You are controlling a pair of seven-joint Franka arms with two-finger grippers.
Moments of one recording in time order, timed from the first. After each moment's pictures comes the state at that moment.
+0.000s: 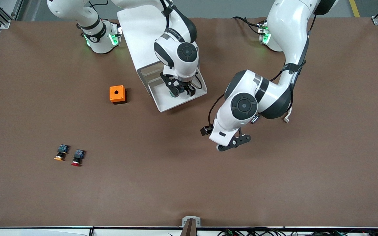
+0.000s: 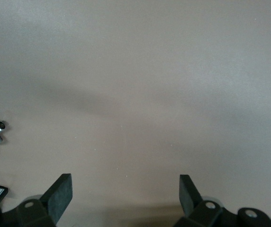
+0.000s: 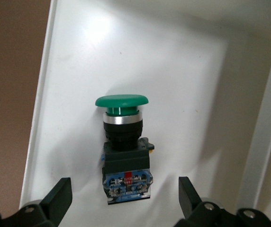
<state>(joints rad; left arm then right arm) -0.58 0.69 0.02 -1.24 -0.18 1.88 -0.85 1.01 0.48 -0.10 -1.79 0.14 2.11 1.79</state>
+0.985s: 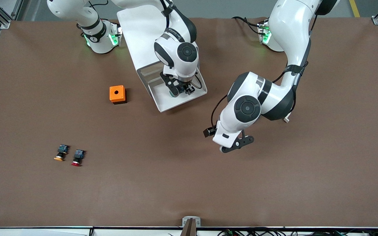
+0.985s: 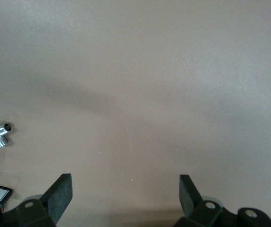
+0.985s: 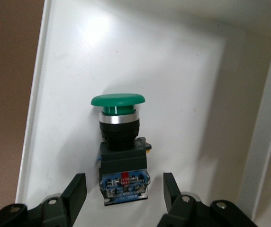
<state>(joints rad) -0.57 0.69 0.02 -1.25 -0.18 1.88 -0.85 1.02 0.48 -0.11 -1.80 0.14 2.11 1.80</state>
